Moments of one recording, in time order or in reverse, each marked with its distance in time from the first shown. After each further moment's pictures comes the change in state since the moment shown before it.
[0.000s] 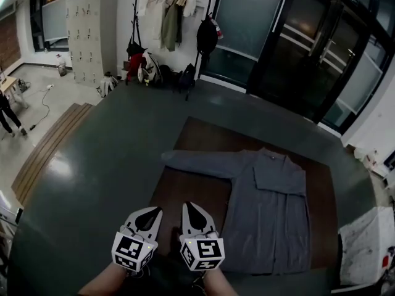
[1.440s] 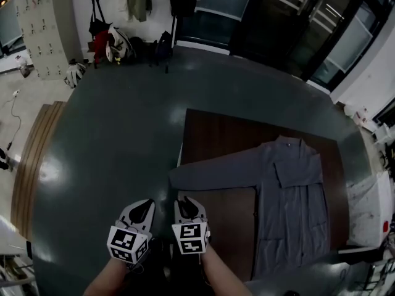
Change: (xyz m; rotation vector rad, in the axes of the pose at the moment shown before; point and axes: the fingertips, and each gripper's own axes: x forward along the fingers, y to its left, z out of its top) left arm 0.151 0.230 -0.052 -0.118 0.160 -0.153; right arm 0.258 -0.033 -0.139 -0.129 0.462 -0.223
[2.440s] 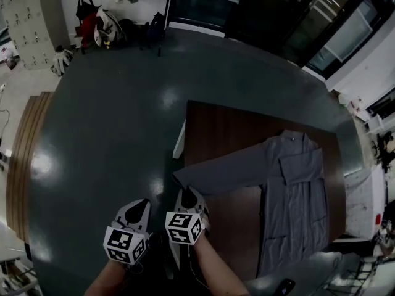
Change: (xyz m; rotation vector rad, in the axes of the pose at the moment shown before) left arm 0.032 0.051 -0.028 -0.104 0.098 -0.023; right arm 0.069 -0.033 -0.004 -0.107 0.153 -0.265
